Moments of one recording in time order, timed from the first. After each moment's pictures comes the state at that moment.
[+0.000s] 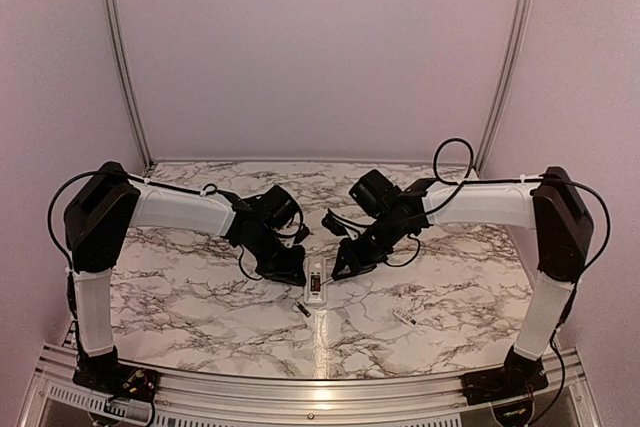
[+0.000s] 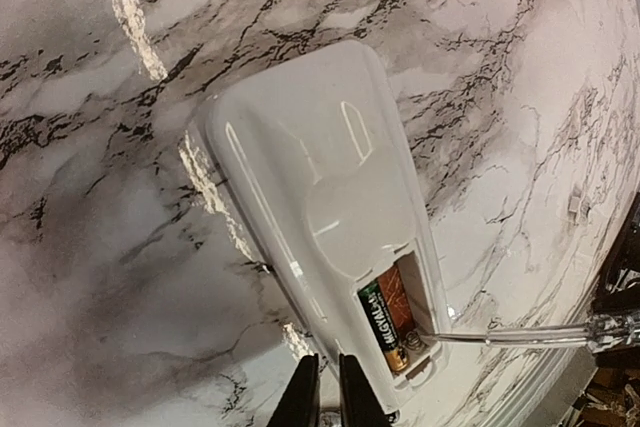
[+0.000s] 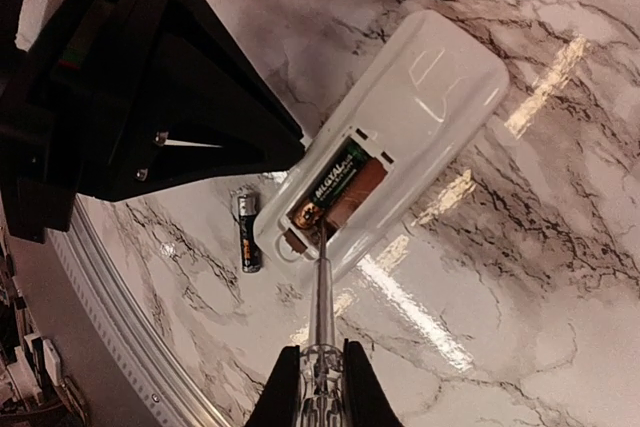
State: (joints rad) left arm -0.83 2.01 1.34 -0.46 0.36 -0.56; right arm 0.78 1.82 1.28 -0.60 -0.47 0.26
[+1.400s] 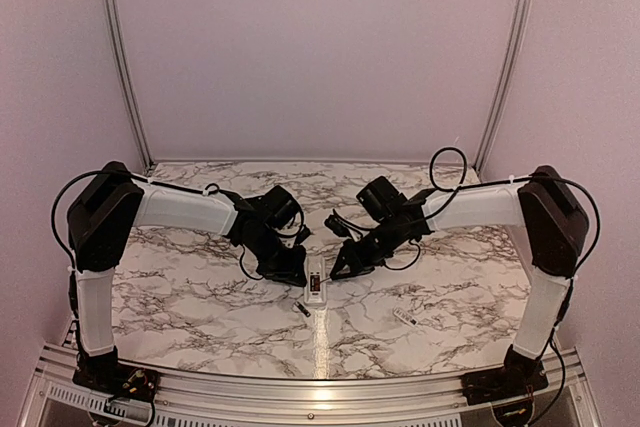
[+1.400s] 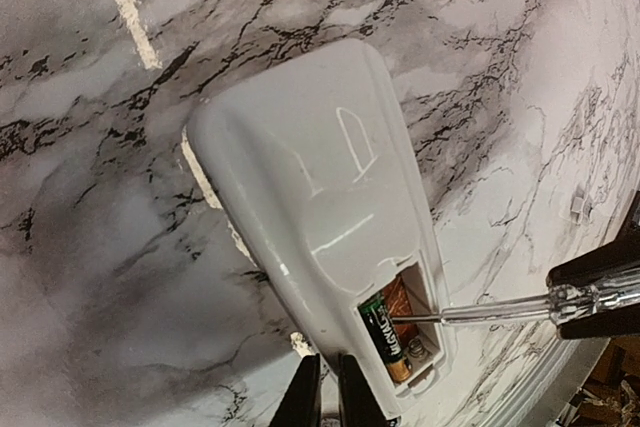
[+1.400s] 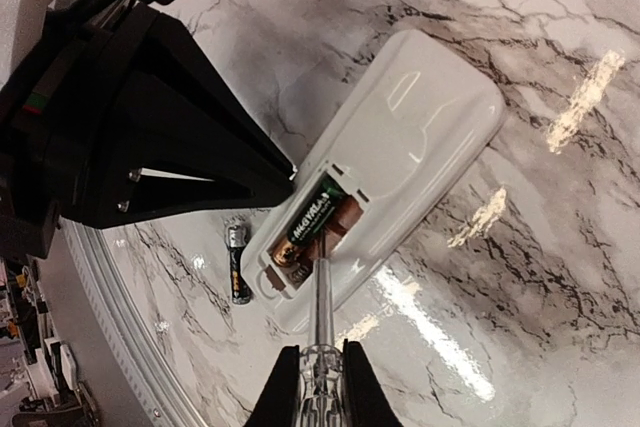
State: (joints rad) left arm -0.83 2.04 1.36 -0.47 0.38 -0.55; right arm 0.73 1.87 1.20 -0.43 -0.56 0.27
